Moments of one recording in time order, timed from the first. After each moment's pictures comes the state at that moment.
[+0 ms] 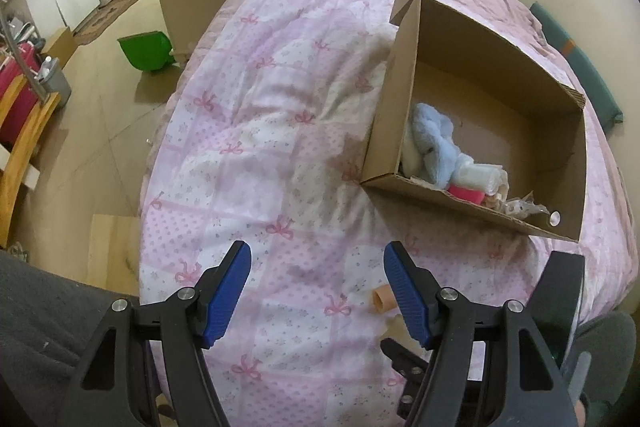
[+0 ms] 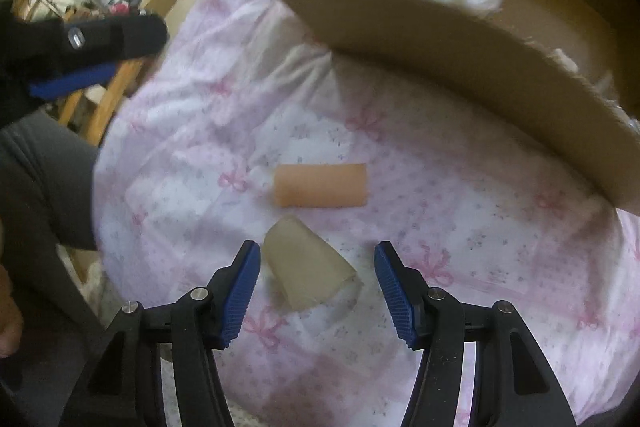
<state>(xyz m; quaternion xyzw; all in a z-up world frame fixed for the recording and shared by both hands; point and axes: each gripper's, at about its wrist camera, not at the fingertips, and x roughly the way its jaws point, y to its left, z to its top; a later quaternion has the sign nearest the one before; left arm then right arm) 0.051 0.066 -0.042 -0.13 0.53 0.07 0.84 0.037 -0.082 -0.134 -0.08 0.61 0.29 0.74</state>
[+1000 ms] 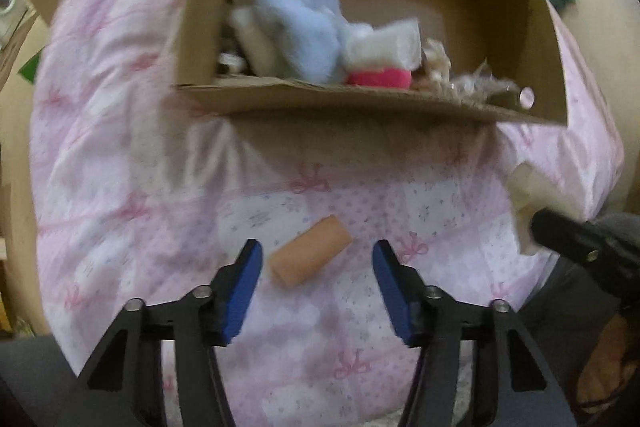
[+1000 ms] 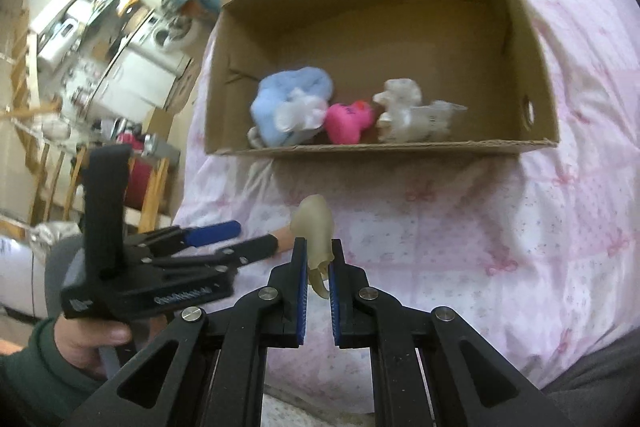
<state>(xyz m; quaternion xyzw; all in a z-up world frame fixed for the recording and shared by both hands) 0.091 -0.020 -0.108 -0.03 0.64 -0.09 0.76 0.053 -0.213 -0.067 0.16 0.56 0.24 0.78</state>
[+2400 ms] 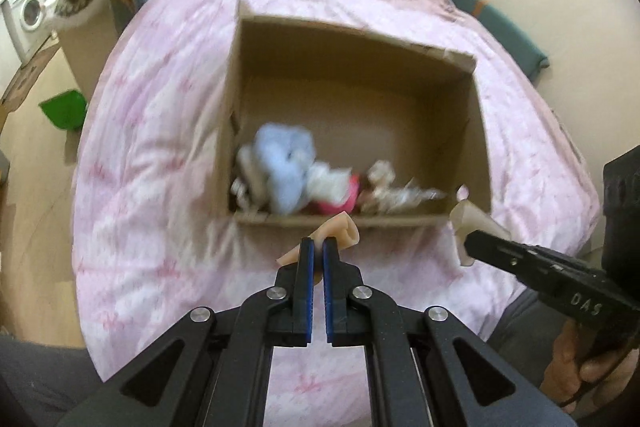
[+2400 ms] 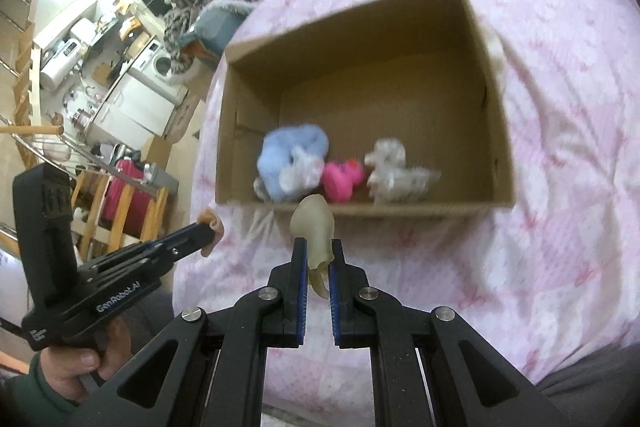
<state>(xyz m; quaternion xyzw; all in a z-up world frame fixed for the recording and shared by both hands) 0.083 -0.019 0.005 -0.07 0.50 -0.08 0.86 0.065 -0.237 -0.024 0.17 0.51 0.23 0.81</state>
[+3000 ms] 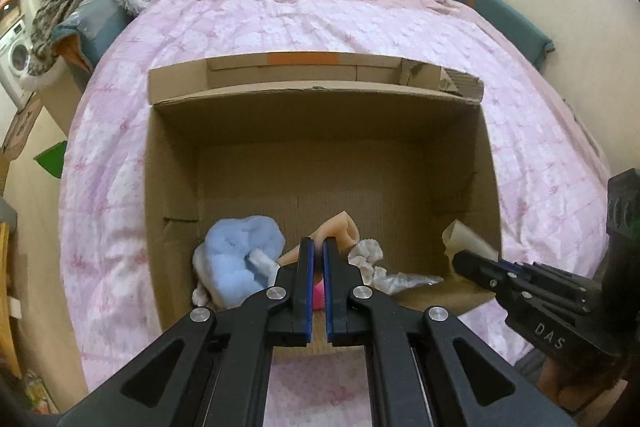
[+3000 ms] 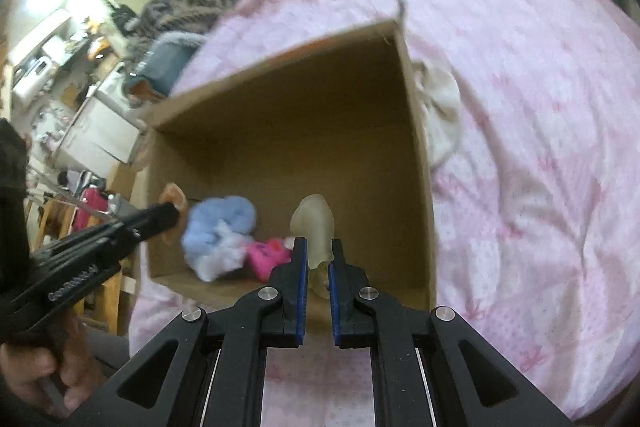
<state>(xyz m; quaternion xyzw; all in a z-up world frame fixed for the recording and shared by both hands) 0.177 -0.078 -0.002 -0.01 0.50 -0.08 0.86 0.133 -0.267 -0.041 0.16 0.50 0.16 0.84</state>
